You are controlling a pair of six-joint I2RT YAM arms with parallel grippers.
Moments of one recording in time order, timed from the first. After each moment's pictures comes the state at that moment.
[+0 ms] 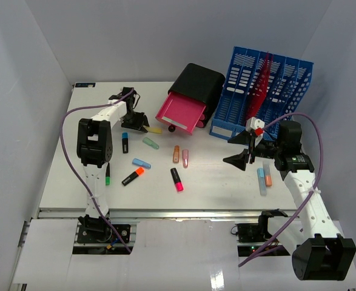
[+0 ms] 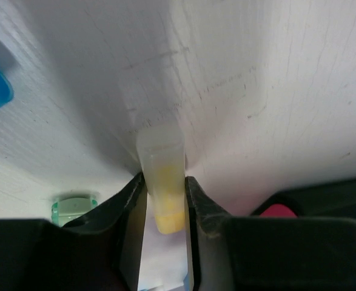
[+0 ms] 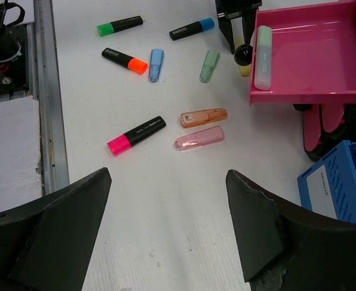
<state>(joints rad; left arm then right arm) -0.17 2.26 1.80 -0.82 0.09 -1.45 0.04 0.93 0.78 -0.37 -1.21 -0.52</state>
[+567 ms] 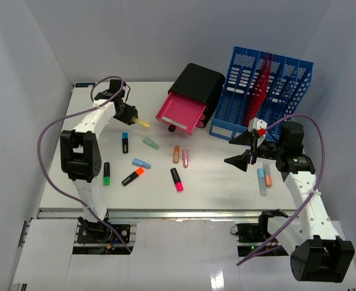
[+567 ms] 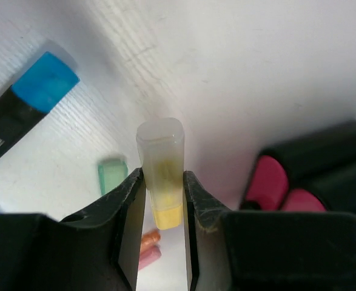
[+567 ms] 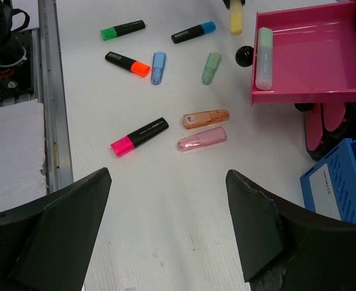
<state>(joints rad) -0.15 1.99 1.65 -0.76 -0.05 -1.24 0.02 0.91 0.77 -0.37 -1.25 -0.51</state>
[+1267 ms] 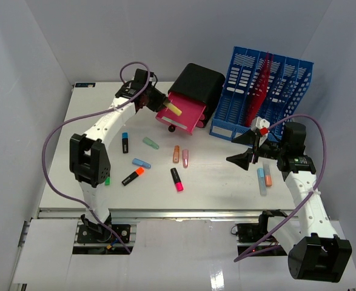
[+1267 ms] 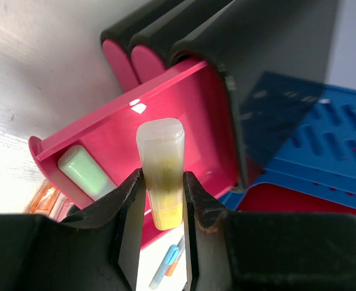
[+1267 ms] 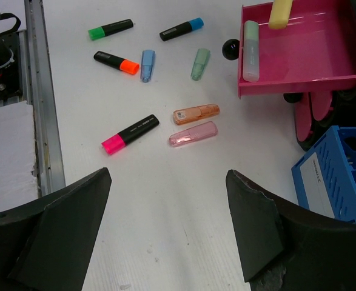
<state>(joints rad) -0.38 1.91 1.79 -0.60 0.02 -1.18 -0.03 0.92 0.75 -0.34 -1.25 -0.50</state>
